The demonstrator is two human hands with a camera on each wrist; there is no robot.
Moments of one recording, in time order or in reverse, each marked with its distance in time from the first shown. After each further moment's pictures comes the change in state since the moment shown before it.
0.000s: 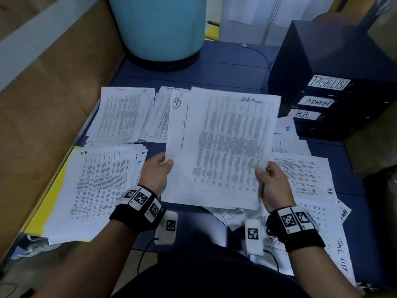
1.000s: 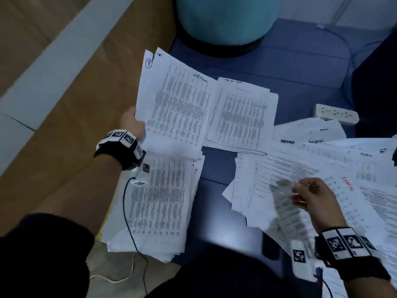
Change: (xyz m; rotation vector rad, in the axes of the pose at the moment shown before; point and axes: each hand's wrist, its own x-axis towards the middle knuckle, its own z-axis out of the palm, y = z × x) left_hand 0.213 0.042 -0.238 0.633 0.338 -0.003; right_hand 0.040 0.004 0.113 -0.209 -0.055 0.089
